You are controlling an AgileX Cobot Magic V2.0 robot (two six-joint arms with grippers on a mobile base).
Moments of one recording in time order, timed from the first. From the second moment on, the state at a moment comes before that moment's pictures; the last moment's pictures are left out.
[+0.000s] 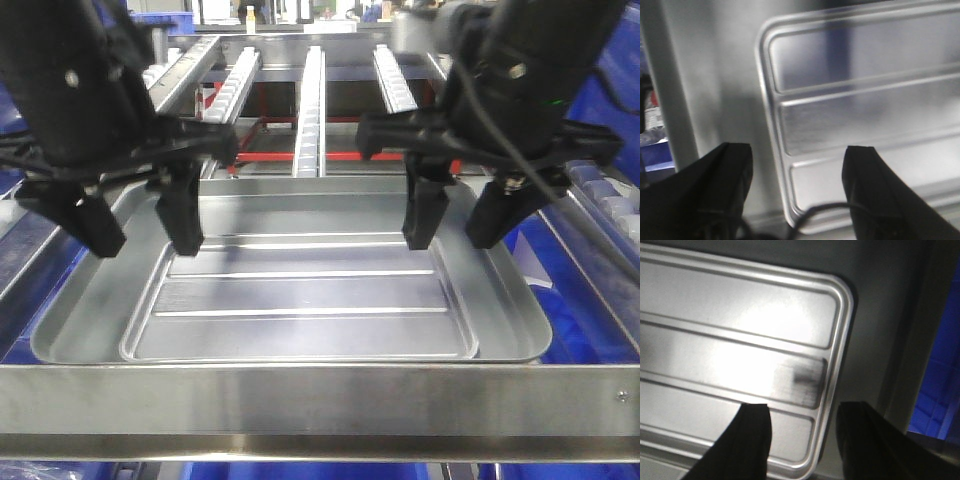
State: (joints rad) left arm -0.57 1.64 -1.11 0.06 0.69 -0.44; right arm 0.51 1.64 -1.10 -0.03 0.65 0.41
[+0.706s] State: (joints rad) left arm -0.57 1.78 -1.16 0.09 0.67 -0.47; right arm 0.48 1.77 -1.12 -0.07 0.63 0.42
